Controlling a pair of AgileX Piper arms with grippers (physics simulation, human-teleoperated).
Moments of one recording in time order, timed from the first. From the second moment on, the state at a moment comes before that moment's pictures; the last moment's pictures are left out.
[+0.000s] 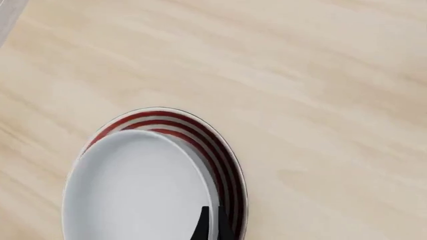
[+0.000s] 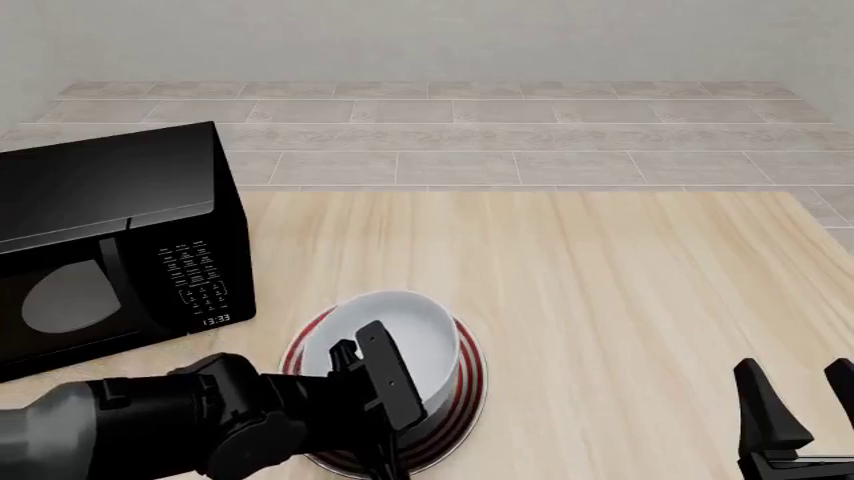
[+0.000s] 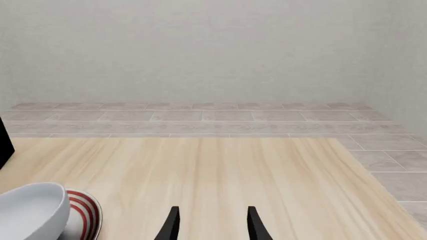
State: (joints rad) left arm -0.92 1.45 -0.67 0.14 0.30; right arm 0.00 0.02 0.00 -0.02 0.00
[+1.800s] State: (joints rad) left arm -0.91 1.35 -0.65 0.22 0.33; right arm 0.00 0.02 0.00 -0.02 0.00
